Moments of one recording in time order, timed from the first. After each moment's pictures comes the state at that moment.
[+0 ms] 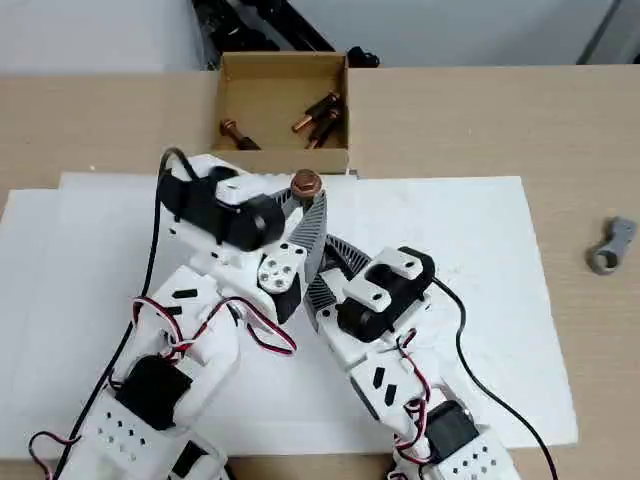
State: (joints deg) left arm 30.0 -63.1 51.6 34.2 10.9; right arm -36.8 -94.1 89.0 13.4 -4.2
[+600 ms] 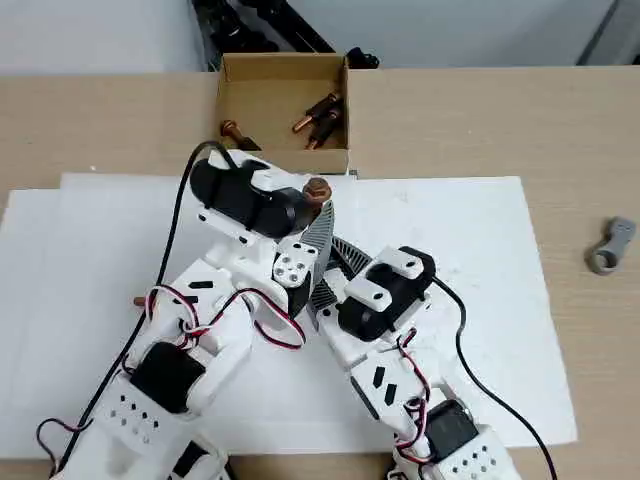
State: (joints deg) left arm 30.2 -58.2 50.5 38.0 10.7; right arm -36.7 -94.2 89.0 13.4 -4.2
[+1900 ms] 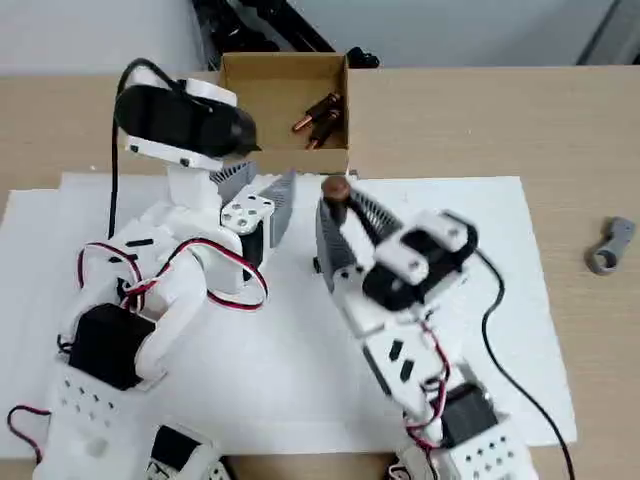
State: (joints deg) left arm 19.9 -45.1 16.9 67.0 9.3; right arm -30.3 -77.2 67.6 13.4 -4.1
